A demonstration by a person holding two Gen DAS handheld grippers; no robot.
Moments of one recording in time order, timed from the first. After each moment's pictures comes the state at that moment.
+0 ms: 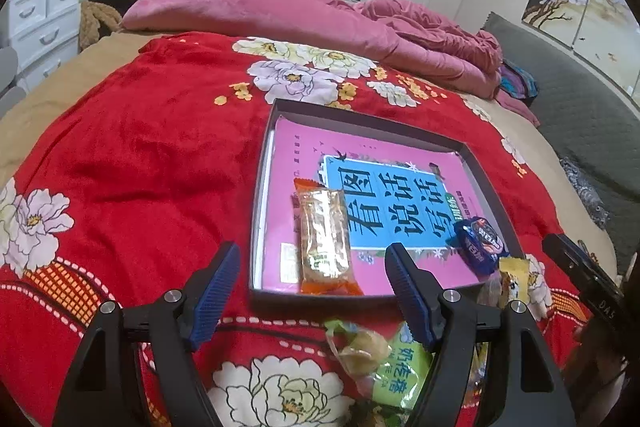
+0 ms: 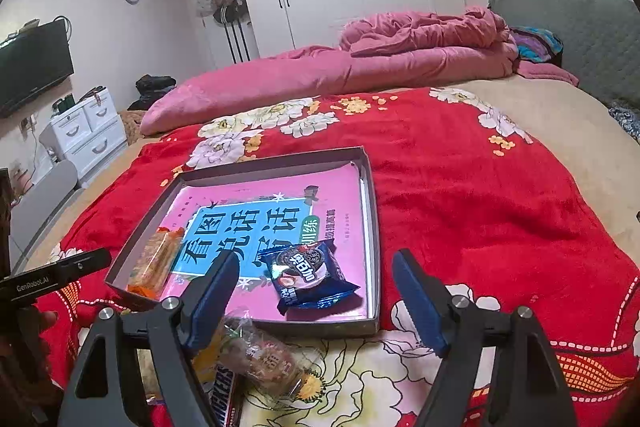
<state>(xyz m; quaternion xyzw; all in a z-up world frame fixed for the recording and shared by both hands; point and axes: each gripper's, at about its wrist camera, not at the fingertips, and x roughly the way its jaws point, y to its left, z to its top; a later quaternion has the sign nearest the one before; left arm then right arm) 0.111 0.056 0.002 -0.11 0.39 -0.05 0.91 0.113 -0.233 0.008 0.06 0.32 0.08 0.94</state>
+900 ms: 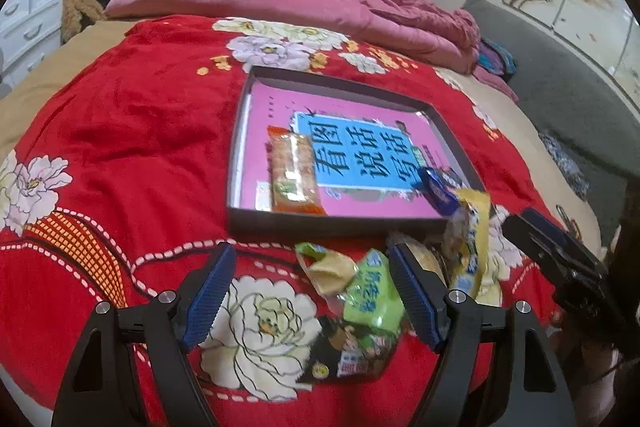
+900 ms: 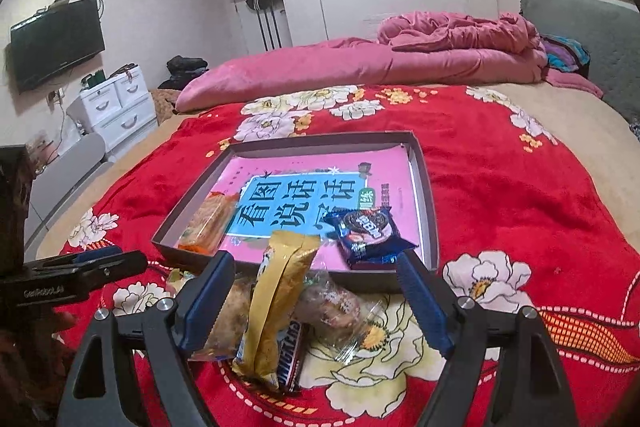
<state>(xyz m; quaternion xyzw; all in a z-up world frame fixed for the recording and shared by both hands) 0.061 0.042 0.001 -0.10 0.41 -0.10 0.90 0.073 -0.197 0.009 0.04 0.34 0.13 0.93</state>
